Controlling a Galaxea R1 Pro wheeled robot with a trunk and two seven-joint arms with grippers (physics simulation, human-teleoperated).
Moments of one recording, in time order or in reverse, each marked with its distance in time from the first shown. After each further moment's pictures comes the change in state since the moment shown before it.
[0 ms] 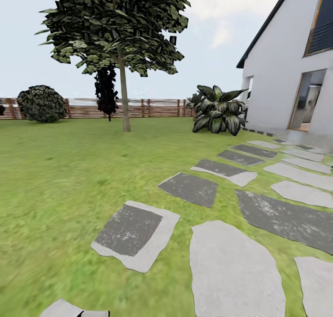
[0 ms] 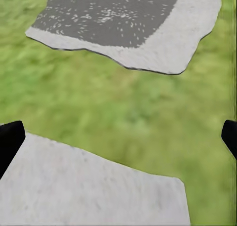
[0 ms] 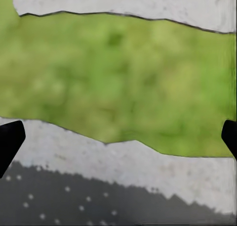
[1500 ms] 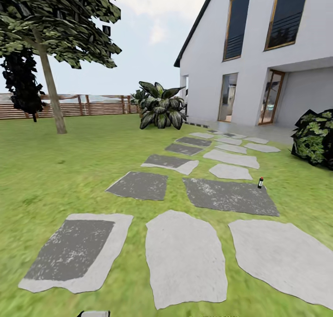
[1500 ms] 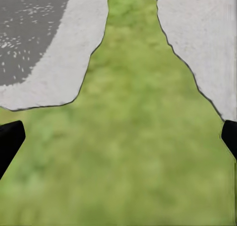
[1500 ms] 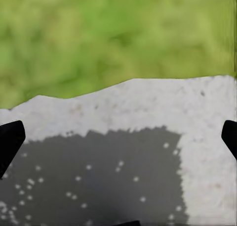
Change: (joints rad) left arm 0.000 0.000 0.000 0.000 0.000 0.000 0.000; right arm 0.000 -0.003 0.000 0.000 0.000 0.000 0.004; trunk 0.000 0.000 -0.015
